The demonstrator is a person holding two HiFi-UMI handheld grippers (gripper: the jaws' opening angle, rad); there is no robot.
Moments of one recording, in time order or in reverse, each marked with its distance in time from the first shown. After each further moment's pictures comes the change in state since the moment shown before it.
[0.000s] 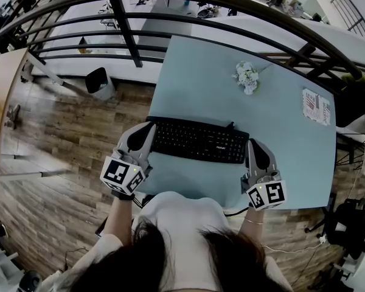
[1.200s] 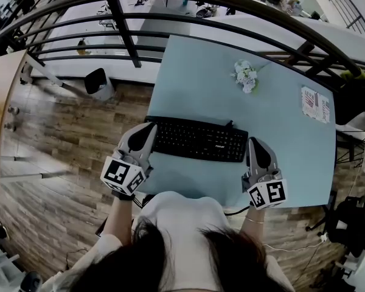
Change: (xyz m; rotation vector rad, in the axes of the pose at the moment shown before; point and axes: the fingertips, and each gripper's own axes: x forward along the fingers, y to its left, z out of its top) left arm 0.002 -0.008 -0.001 -0.003 0.003 -0.021; right arm -0.004 -0.003 0.004 -0.016 -0.011 -0.003
